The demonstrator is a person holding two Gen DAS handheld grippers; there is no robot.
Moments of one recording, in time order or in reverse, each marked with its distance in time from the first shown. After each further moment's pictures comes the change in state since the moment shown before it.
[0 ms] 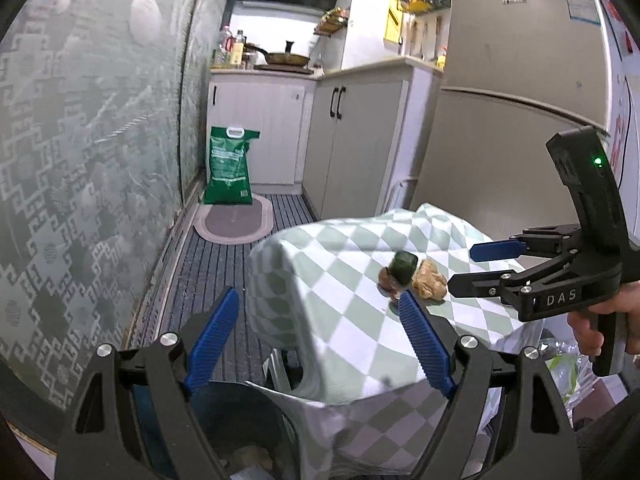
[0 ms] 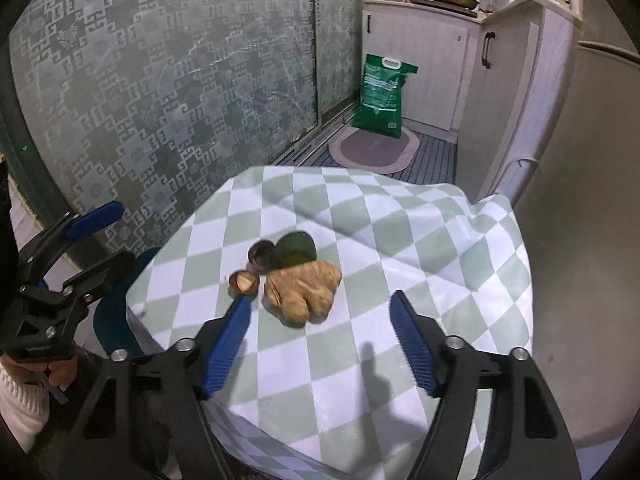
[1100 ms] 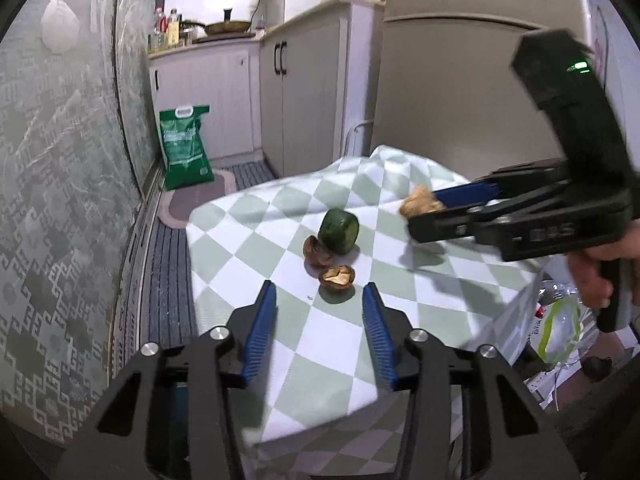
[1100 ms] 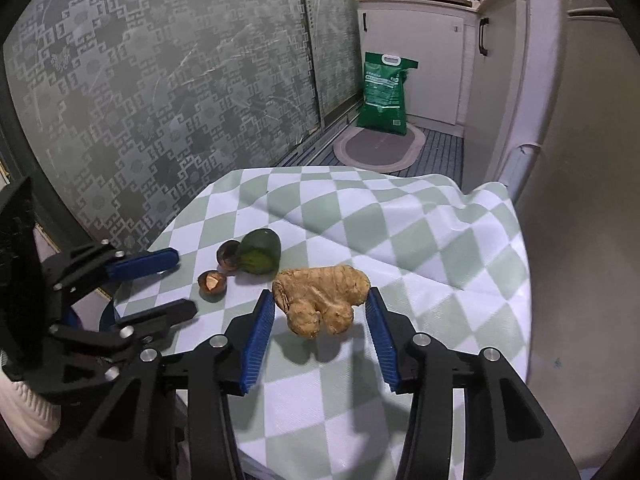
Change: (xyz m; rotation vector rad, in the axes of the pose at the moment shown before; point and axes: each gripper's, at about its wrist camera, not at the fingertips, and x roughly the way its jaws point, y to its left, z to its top) left arm 0.051 -0.052 -0.003 0.171 0.164 -0.071; right arm 0.003 -0.037 -0.004 0.053 -0.018 0.063
